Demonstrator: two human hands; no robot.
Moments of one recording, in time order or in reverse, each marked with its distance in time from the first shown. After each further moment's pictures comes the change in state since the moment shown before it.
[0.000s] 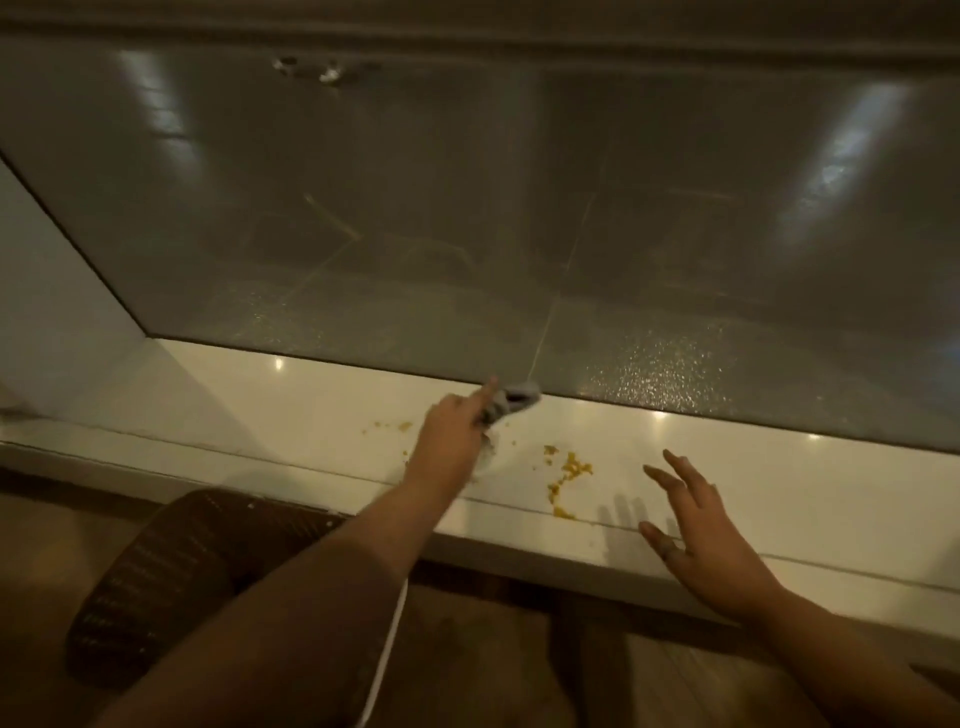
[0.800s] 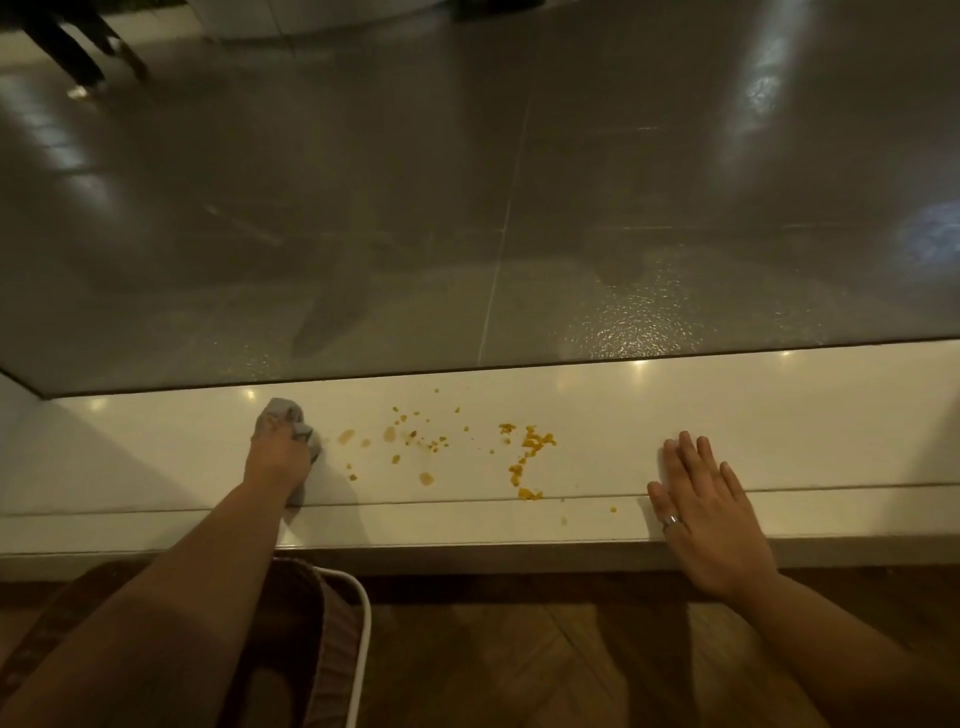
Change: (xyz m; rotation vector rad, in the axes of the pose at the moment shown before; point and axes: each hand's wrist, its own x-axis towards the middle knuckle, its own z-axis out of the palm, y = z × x) left_hand 0.046 -0.118 -0.035 0.243 0.074 -0.467; right_hand -0.023 0.043 0.044 -0.164 0.002 0.325
